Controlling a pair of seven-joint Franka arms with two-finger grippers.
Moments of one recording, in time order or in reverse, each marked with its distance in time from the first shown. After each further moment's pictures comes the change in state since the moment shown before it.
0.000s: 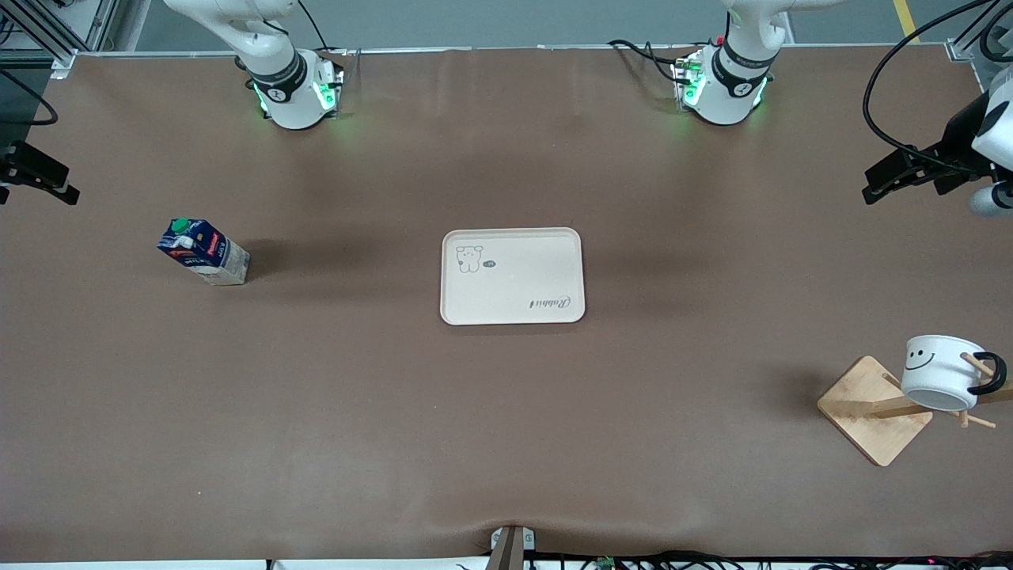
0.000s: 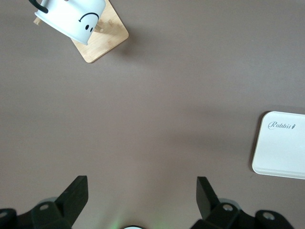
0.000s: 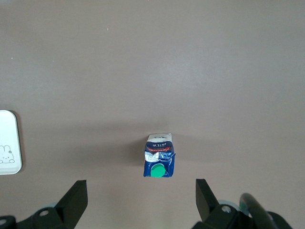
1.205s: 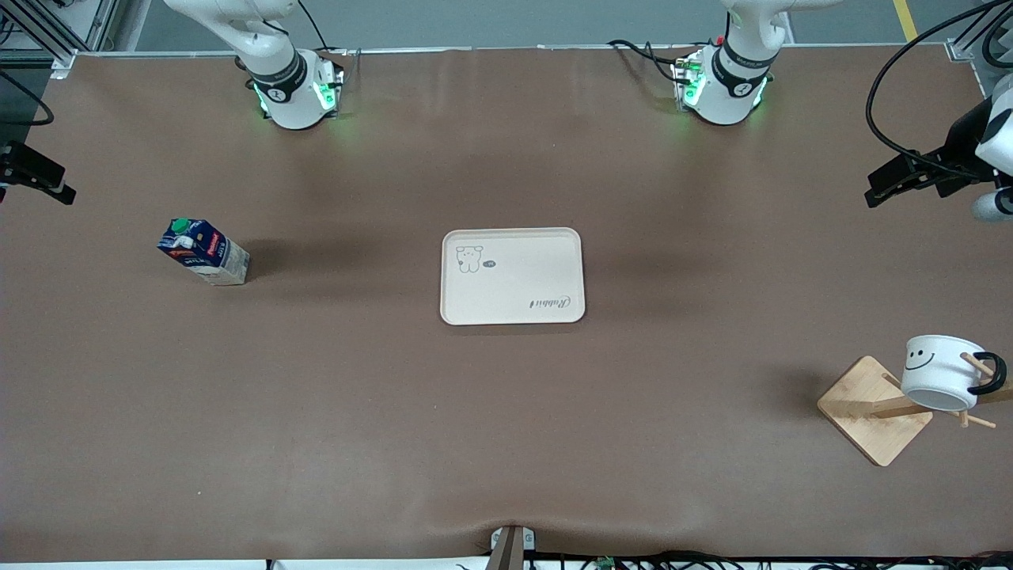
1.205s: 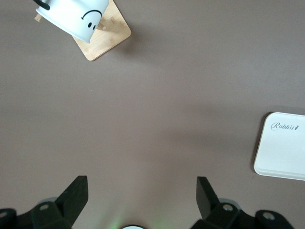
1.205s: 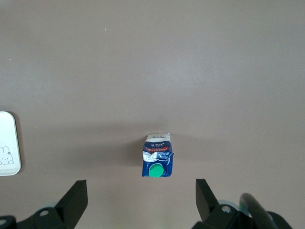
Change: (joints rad) left arm 0.009 0.018 0.005 0.000 0.000 0.003 0.000; right arm -0.008 0.000 -0.001 0.000 0.000 0.000 0.000
